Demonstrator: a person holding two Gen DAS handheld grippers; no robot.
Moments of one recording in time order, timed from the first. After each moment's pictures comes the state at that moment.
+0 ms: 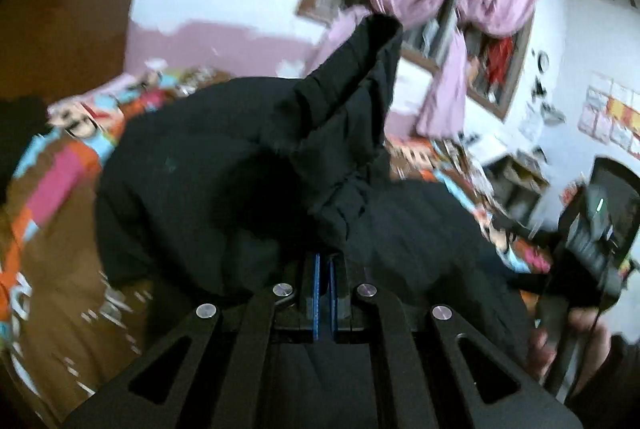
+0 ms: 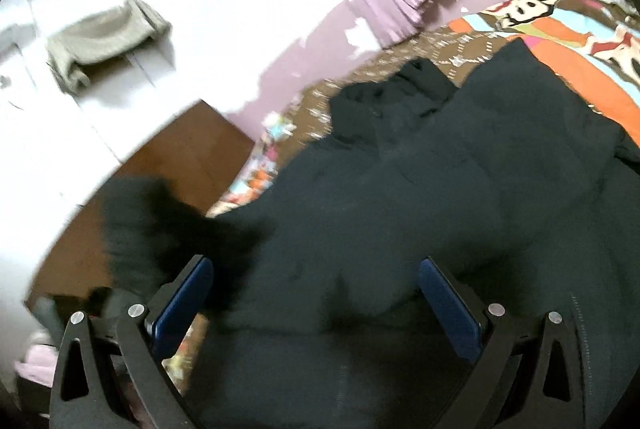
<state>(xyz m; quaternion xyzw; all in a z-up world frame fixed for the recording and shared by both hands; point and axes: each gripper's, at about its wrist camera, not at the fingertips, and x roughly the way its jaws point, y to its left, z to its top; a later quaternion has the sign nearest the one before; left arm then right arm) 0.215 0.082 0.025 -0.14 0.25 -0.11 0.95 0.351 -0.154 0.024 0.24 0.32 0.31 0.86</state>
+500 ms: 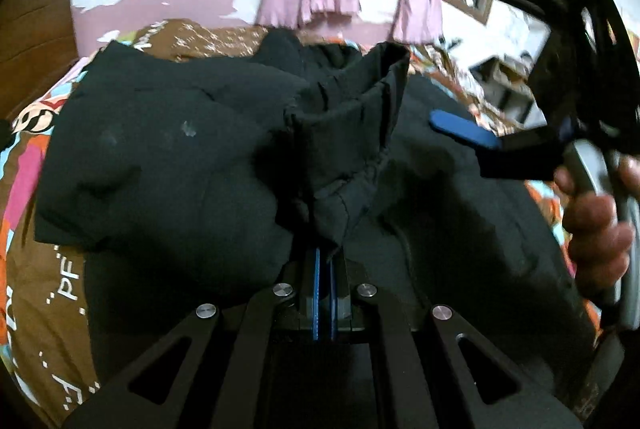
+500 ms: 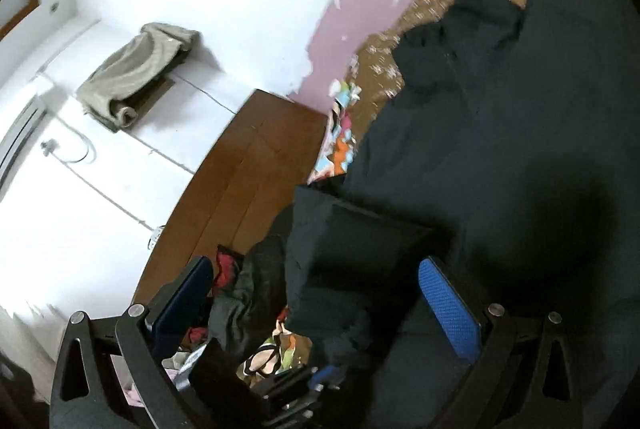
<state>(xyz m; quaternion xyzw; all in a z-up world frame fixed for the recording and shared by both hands) 0.243 0.022 -0.016 -0.04 0.36 -0.16 0.92 0.386 -0.124 0.023 0.37 0.39 0.41 0.74</state>
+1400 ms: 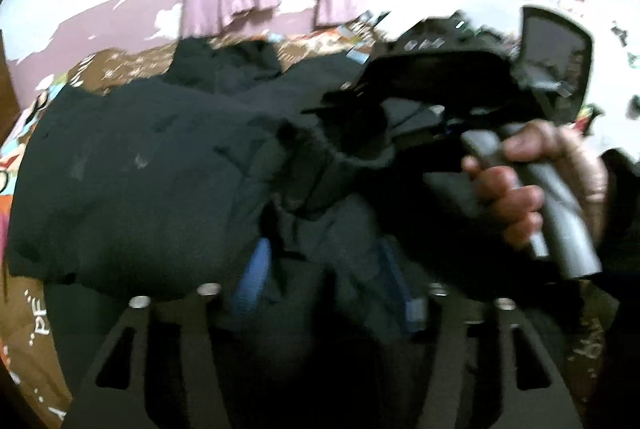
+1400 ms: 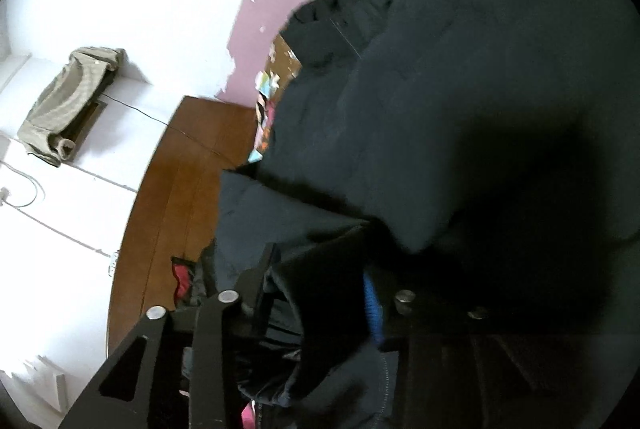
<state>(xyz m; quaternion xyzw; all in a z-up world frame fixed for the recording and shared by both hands) 0.235 -0.006 -0.036 0.03 0.33 -0.28 0.90 0.391 -0.157 -0.027 0.39 0.45 0.31 0.74</state>
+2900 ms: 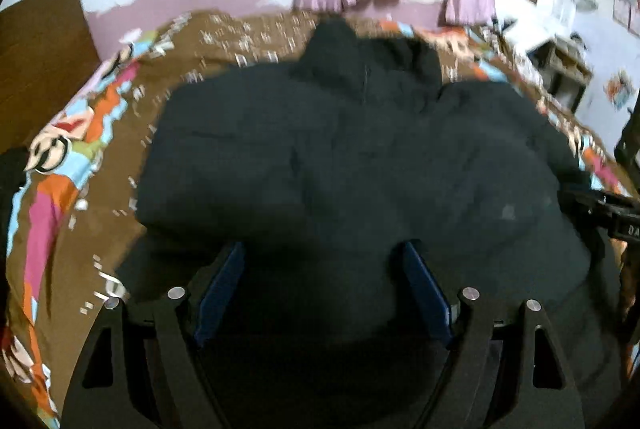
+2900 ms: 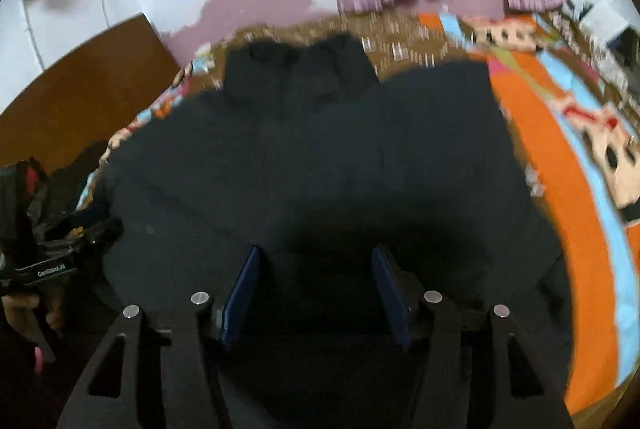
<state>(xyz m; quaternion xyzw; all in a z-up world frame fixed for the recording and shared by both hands) 0.354 0.048 -0.053 0.01 0.39 -0.07 0.92 0.439 -0.193 -0.025 0.04 0.42 0.21 0.88</state>
